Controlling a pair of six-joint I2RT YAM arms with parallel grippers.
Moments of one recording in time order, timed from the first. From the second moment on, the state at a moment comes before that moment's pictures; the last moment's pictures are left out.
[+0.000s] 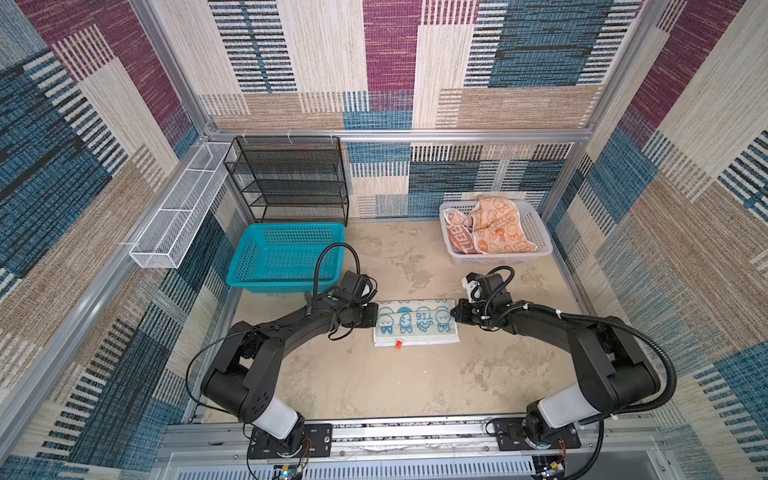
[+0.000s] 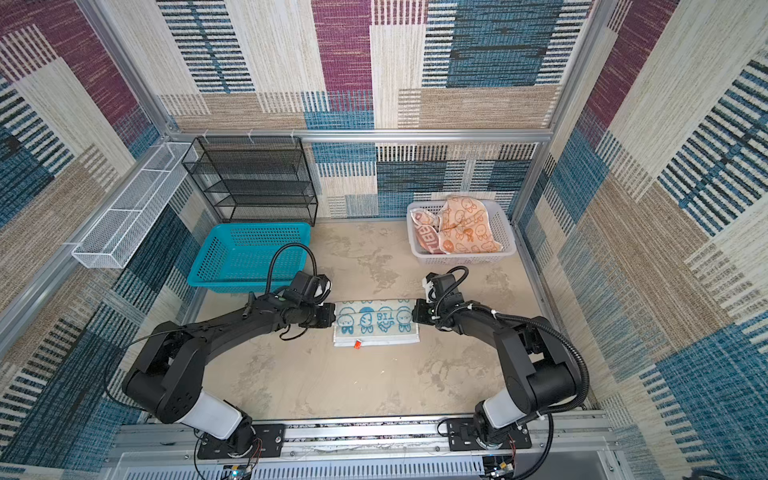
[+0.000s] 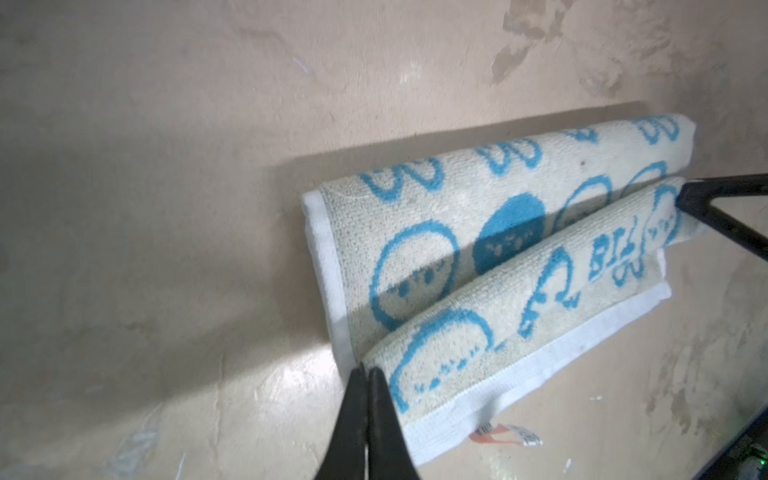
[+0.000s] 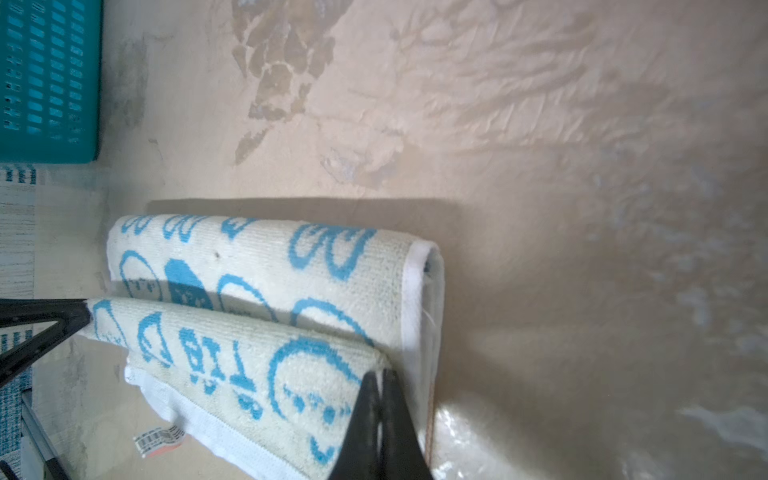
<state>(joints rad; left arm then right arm) -0.49 1.57 0.87 -0.35 0.19 -0.41 0.30 1.53 0.67 -0.08 -0.33 0.46</state>
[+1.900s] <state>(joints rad) -0.57 1.41 0.85 -0.31 0.29 -0.52 0.39 1.26 0.59 -0.10 -0.33 0.53</state>
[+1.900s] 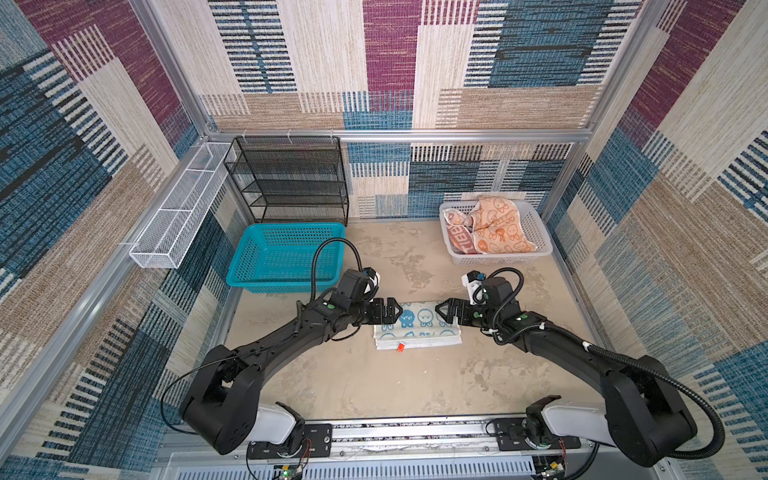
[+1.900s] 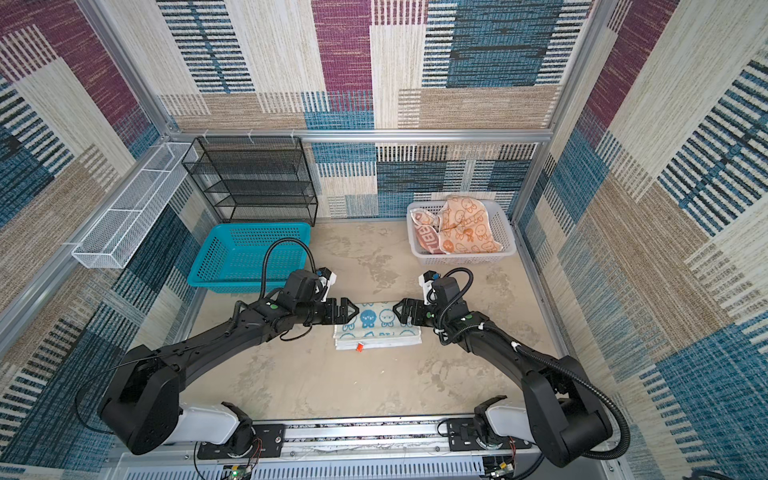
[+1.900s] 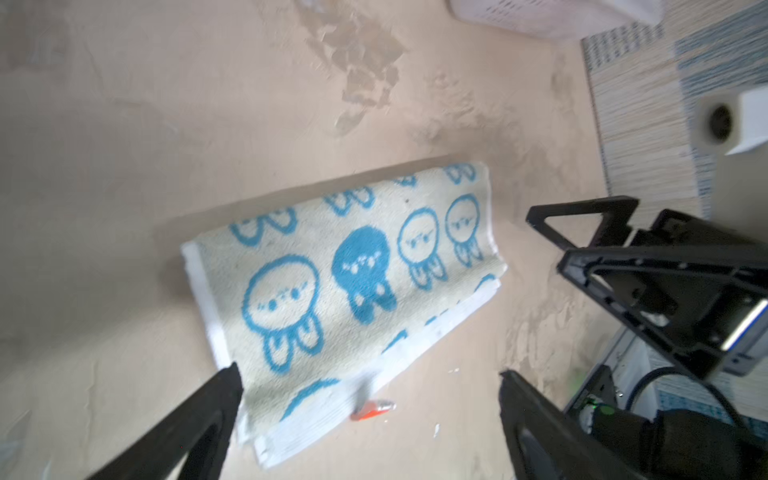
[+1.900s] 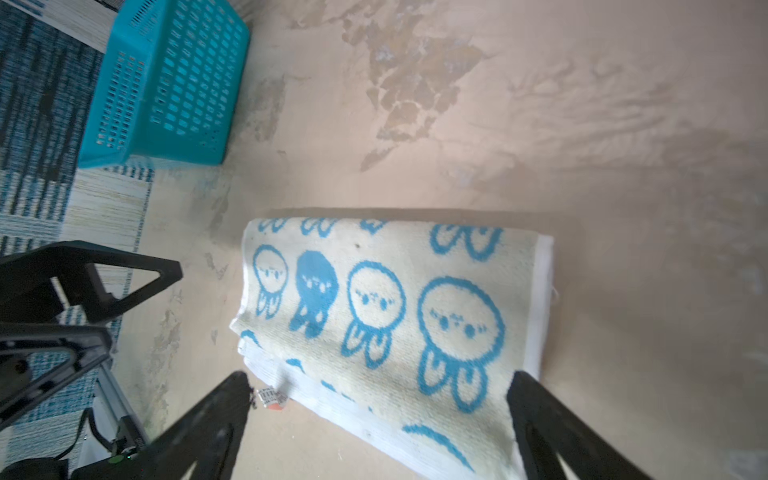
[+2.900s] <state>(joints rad) -0.57 1.49 0.78 -0.37 0.26 -0.52 0.39 1.34 0.53 -0.10 -0.26 0.53</state>
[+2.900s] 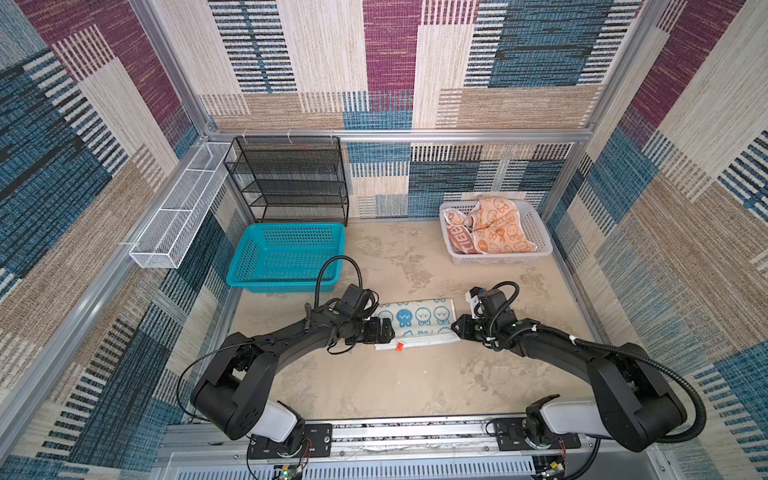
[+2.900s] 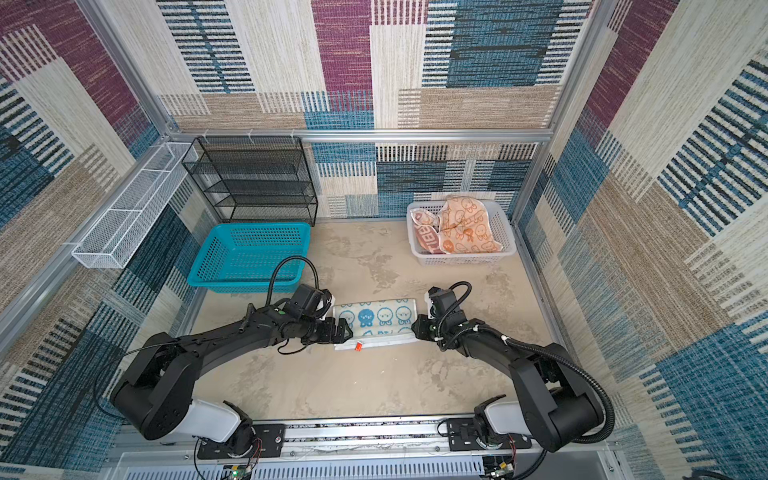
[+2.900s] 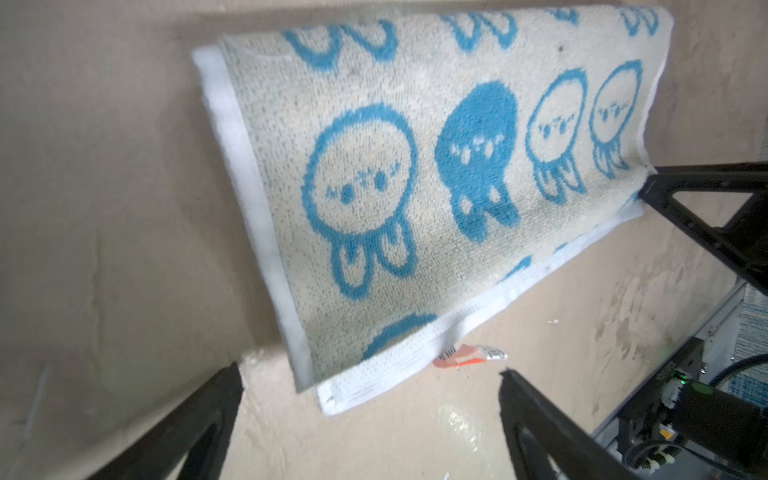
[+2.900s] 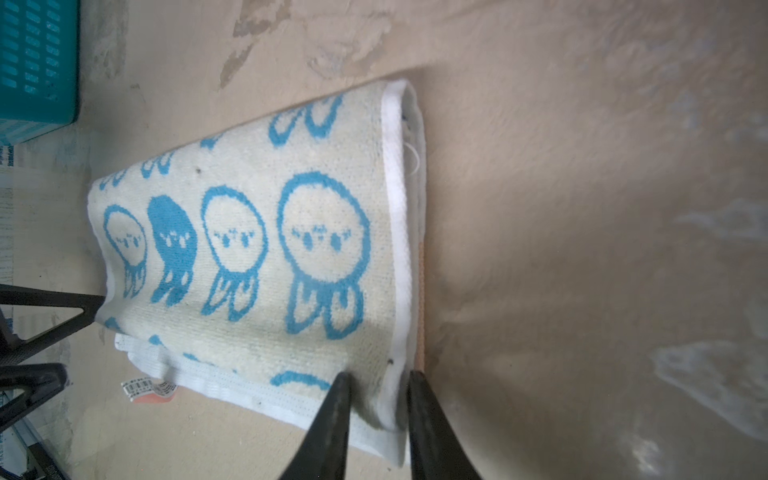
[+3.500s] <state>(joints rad) -0.57 1.52 0.77 -0.36 0.30 -0.52 0.39 1.35 0.53 -0.12 -0.23 0.51</state>
